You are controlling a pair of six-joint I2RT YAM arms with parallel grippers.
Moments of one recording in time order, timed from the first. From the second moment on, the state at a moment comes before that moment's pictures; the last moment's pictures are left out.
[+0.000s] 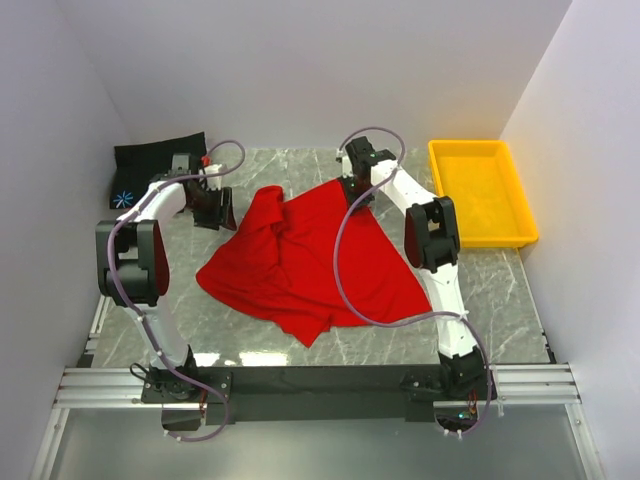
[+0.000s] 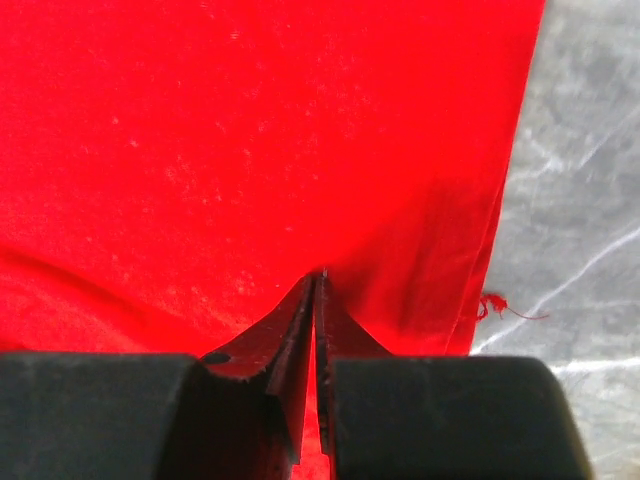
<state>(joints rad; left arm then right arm) 0.01 1.87 1.40 -0.65 0.35 0.05 0.37 2.47 2.18 -0.89 -0.13 0.02</state>
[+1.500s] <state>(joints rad) -0.03 2.21 1.80 -0.55 0.42 -0.01 0.13 2.19 1.76 -1.21 -0.20 -0.22</state>
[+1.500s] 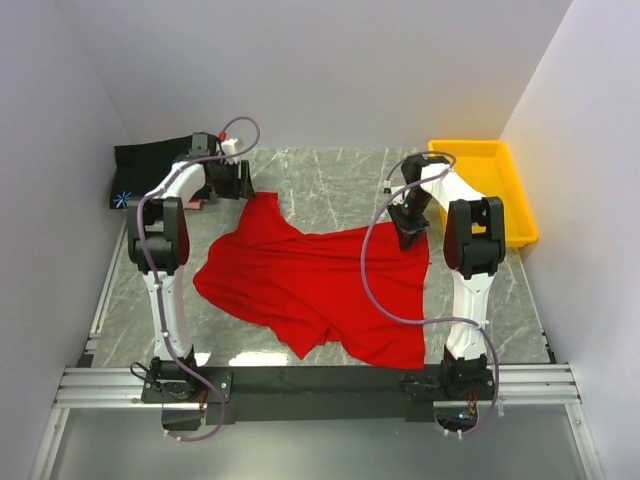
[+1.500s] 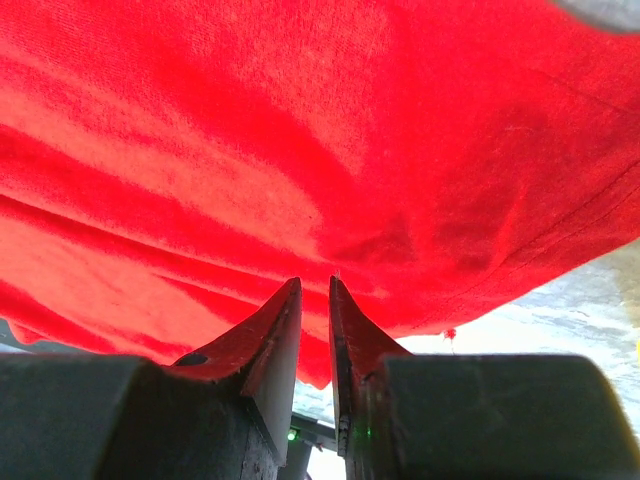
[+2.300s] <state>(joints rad) -0.24 1.87 1.54 -0.47 0.47 -0.04 0.13 2.18 1.75 -1.19 -0.21 -0.22</state>
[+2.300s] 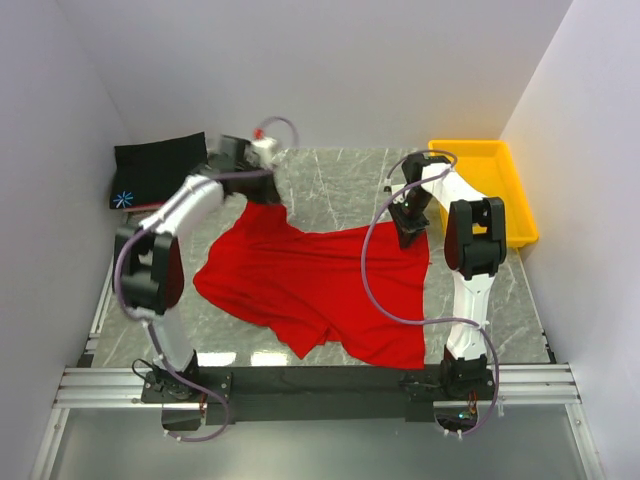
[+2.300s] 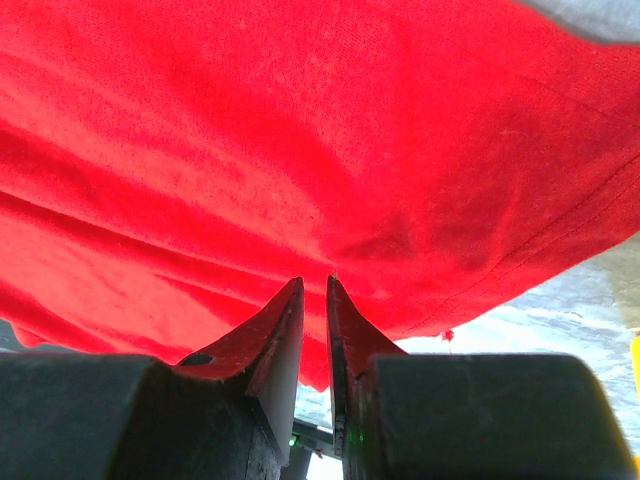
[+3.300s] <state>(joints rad) -0.19 1.91 1.48 -0.68 0.46 0.23 0.18 2.18 1.83 -1.24 -0.27 -0.25</state>
